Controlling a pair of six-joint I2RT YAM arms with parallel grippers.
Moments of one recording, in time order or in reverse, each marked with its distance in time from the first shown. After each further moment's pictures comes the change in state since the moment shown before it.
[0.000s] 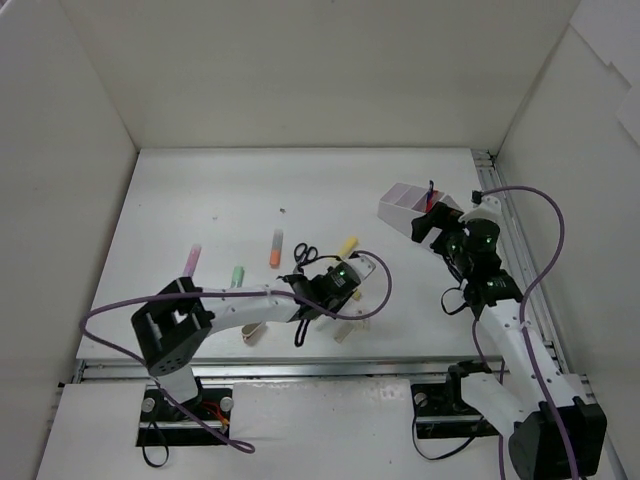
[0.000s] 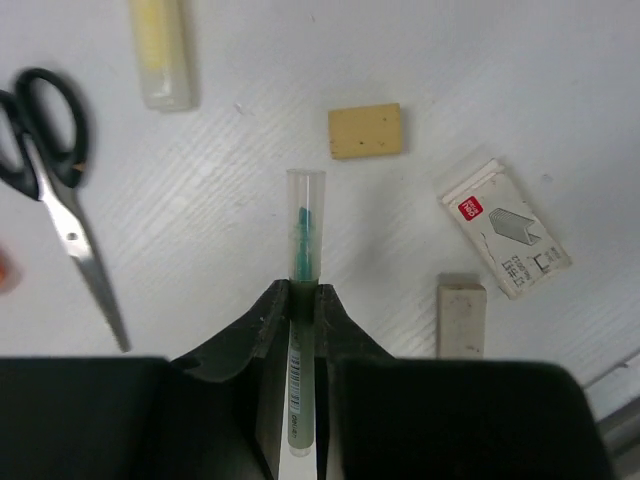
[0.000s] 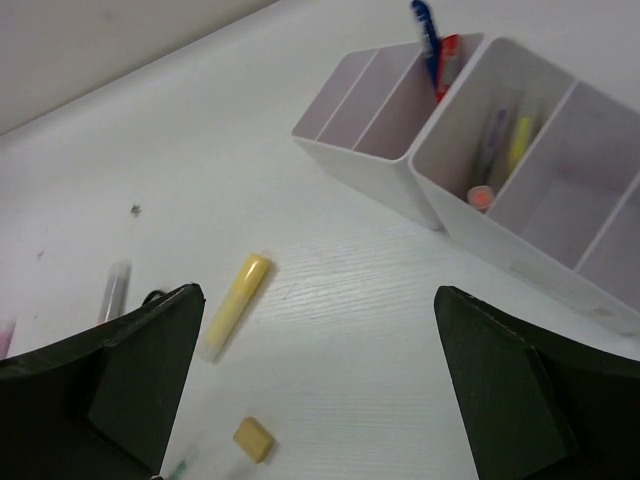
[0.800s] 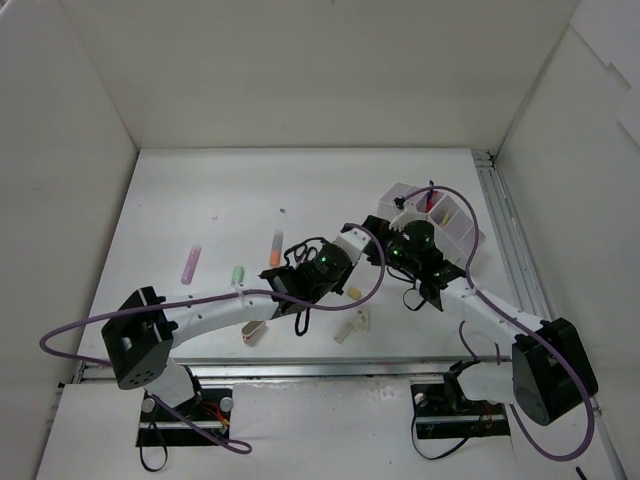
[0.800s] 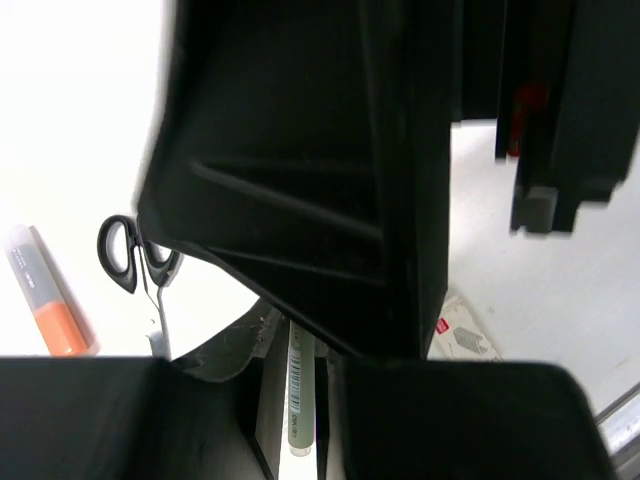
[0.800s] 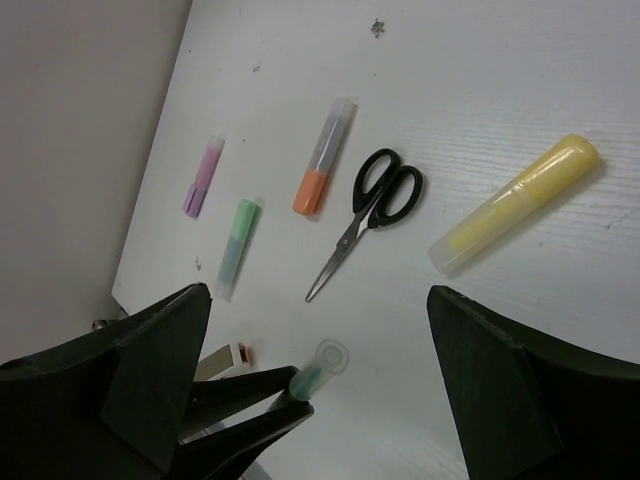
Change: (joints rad) left arm 0.027 -0.189 -0.013 0.193 -0.072 0.043; right arm 0.335 0.328 -0.037 0.376 -0.339 0.250
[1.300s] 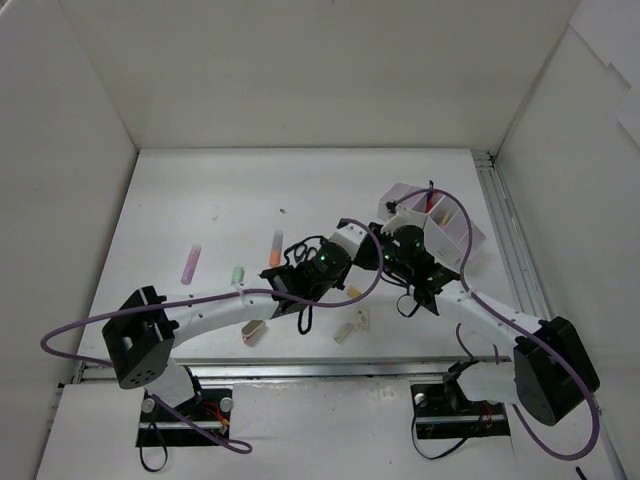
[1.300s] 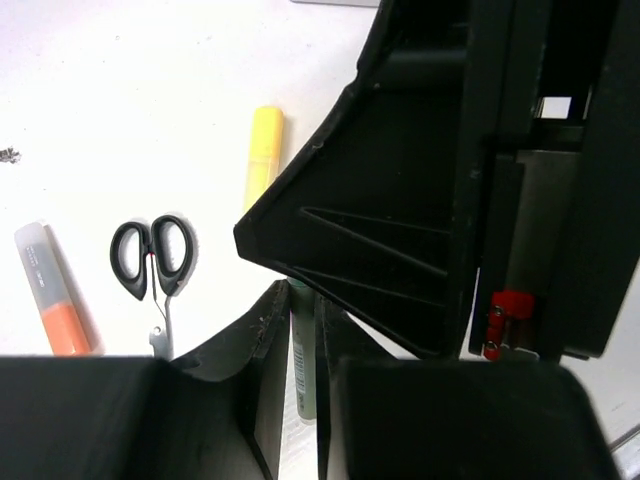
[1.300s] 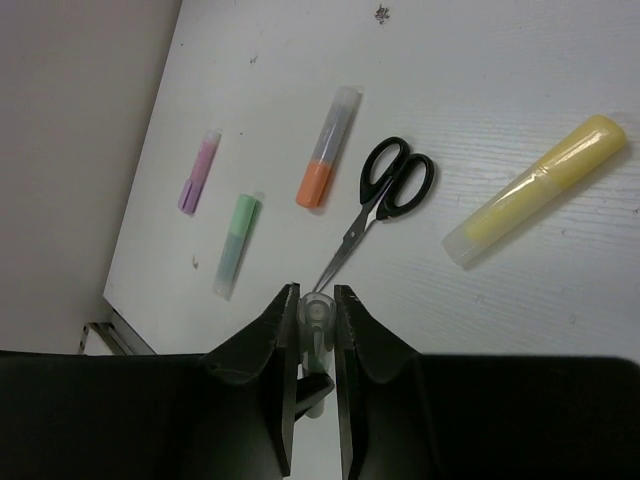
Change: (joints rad) left arm 0.000 0.002 0.003 0.039 -0.059 -0.042; right arm 0.091 -0.001 -0.011 -0.010 0.119 0.021
